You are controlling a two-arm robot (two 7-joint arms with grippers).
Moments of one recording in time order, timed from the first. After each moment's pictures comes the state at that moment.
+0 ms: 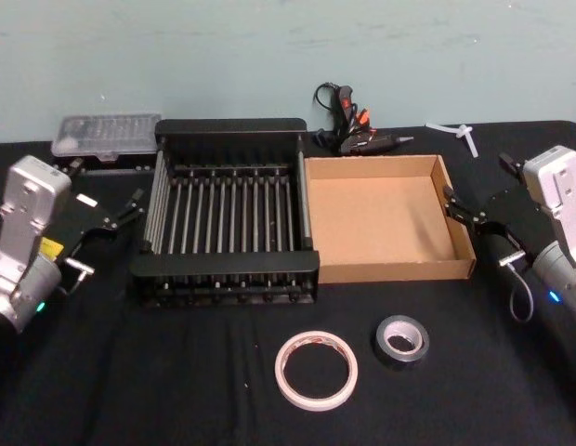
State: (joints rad) left arm -0.20 0.60 0.45 -1.41 -0.25 -0.12 0.03; right arm 0.20 0.60 -0.45 -1.41 0.25 -0.12 -0.03
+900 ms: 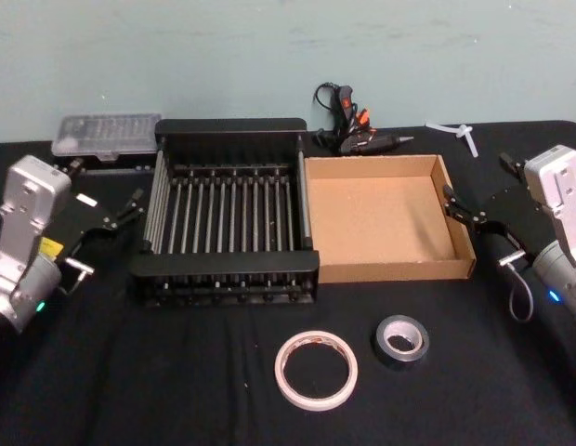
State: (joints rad) left arm -0.20 0.60 0.45 -1.41 -0.25 -0.12 0.03; right arm 0.20 0.60 -0.44 -1.41 0.25 -0.12 -0.02
